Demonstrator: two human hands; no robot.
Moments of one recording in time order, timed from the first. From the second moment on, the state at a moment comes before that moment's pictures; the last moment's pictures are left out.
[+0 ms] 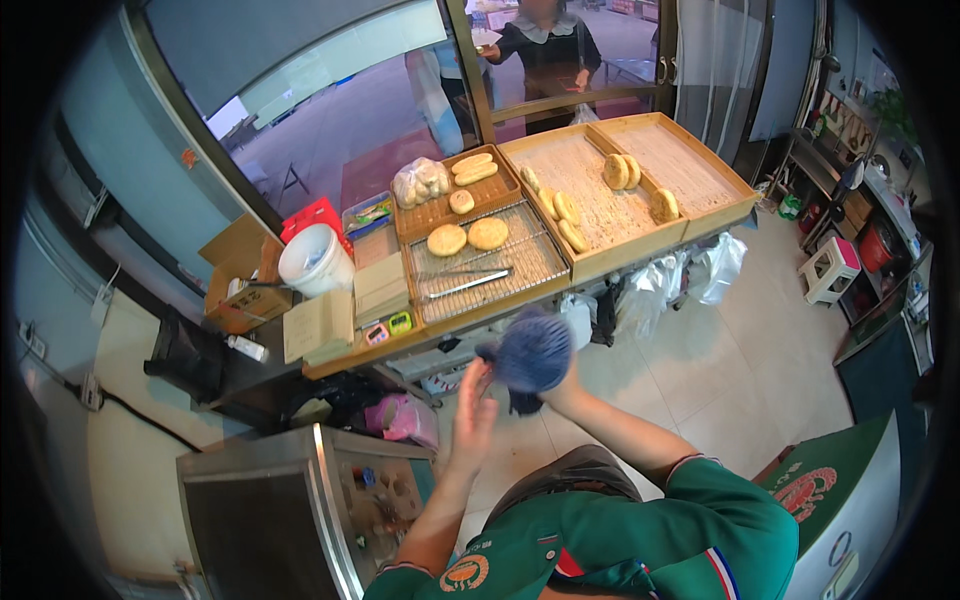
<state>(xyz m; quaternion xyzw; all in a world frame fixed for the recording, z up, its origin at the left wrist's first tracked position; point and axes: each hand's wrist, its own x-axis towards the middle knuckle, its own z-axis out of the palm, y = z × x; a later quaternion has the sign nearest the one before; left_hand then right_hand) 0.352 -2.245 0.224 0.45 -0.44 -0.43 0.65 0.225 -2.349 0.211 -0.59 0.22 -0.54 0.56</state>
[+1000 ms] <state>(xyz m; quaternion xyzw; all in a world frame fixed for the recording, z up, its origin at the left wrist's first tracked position) 0.511 -2.551 0.173 0.47 0.03 -0.33 0.82 0.041 -3.114 0.340 -0.50 0.34 -0.79 0.14</state>
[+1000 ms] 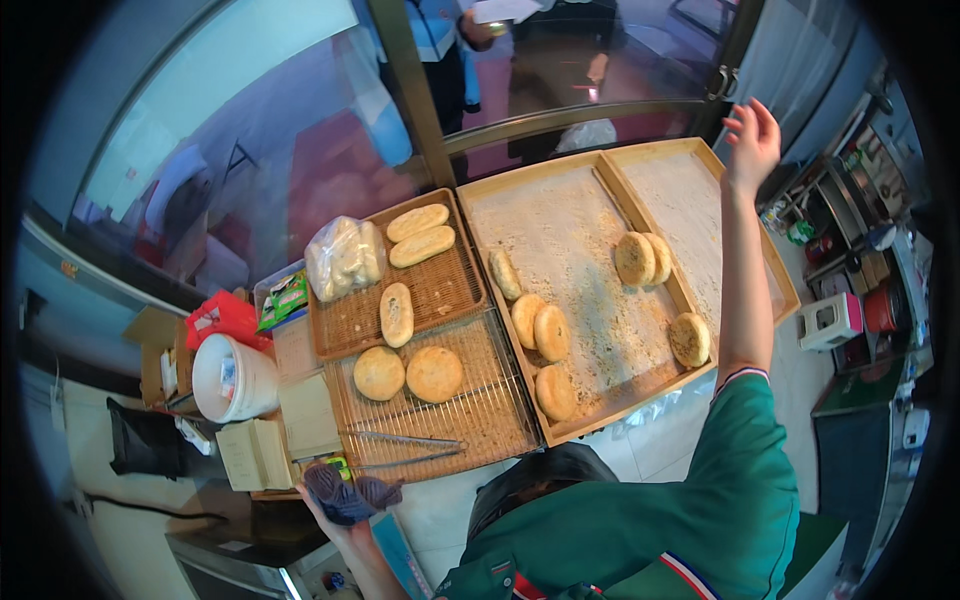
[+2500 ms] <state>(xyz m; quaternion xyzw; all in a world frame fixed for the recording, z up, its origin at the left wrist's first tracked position) 0.916 -2.245 0.193 0.59 0.06 0.03 0.80 0.624 -2.645 0.126 -0.76 0.28 -0.19 0.55</state>
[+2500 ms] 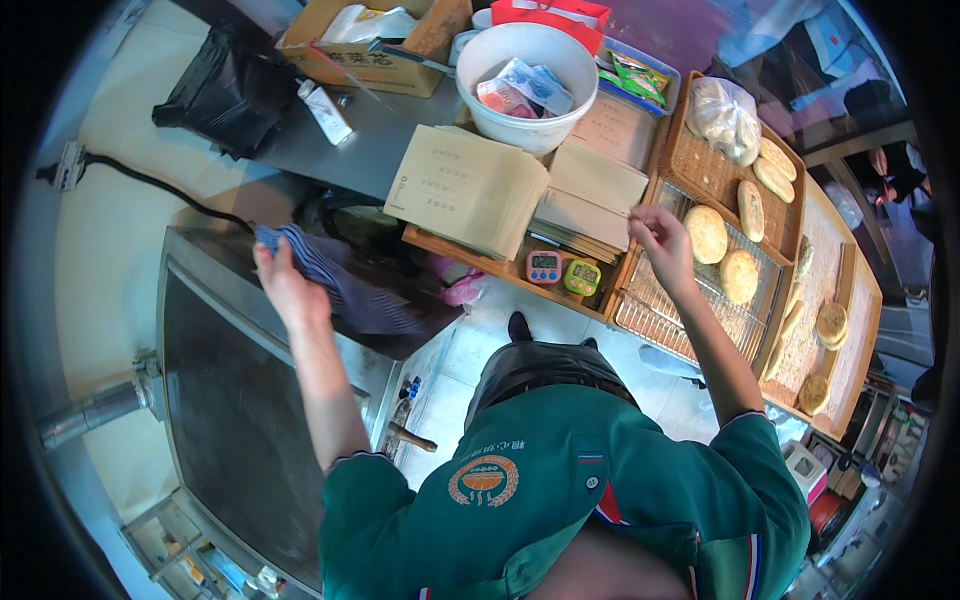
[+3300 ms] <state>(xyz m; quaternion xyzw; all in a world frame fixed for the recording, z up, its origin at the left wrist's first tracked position) 0.674 -2.494 0.113 0.64 -0.66 -0.07 0.38 0.422 -2.661 0.075 -0.88 0.35 -0.09 0.32</state>
